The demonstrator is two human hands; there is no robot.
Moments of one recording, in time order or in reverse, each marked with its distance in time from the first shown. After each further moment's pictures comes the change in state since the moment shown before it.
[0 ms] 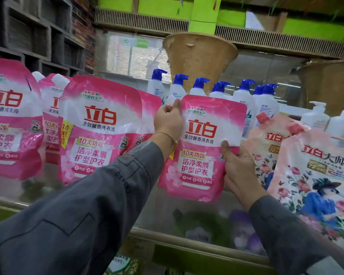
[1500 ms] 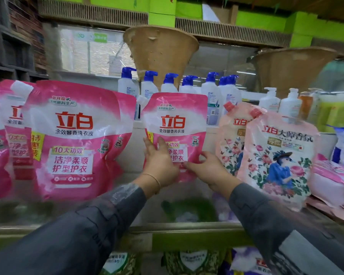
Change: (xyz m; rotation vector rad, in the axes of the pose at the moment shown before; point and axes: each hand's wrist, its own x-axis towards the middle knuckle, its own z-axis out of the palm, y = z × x) left_hand -0.078 -0.057 -0.029 1.032 -0.456 0.166; right_hand -0.022 0.020 -0.016 -0.732 -0.087 0.130
